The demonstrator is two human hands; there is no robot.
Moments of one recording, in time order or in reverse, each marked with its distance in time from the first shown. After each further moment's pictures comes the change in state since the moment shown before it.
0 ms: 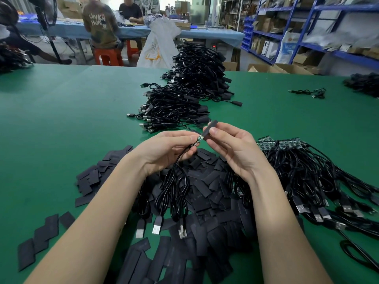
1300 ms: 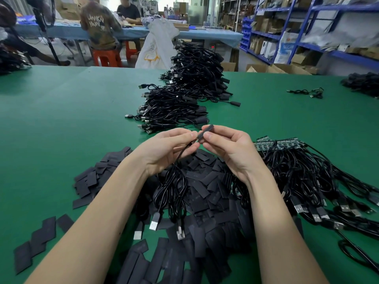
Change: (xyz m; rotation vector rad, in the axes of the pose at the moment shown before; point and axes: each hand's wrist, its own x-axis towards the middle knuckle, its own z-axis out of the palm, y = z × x) left_hand 0.005 -0.004 0.000 -0.112 0.074 0.059; right_hand 0.000 0.004 0.000 -0.107 -0.030 -0.053
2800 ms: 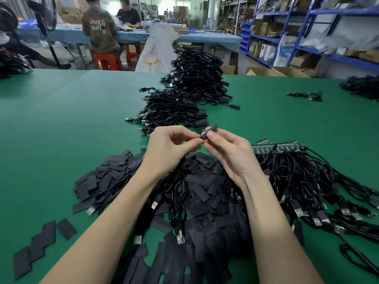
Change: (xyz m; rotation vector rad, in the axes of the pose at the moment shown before) left_hand -0.001 -0.014 0.008 0.670 0.195 0.580; right_hand 0.002 0.006 0.003 0.102 0.120 0.012
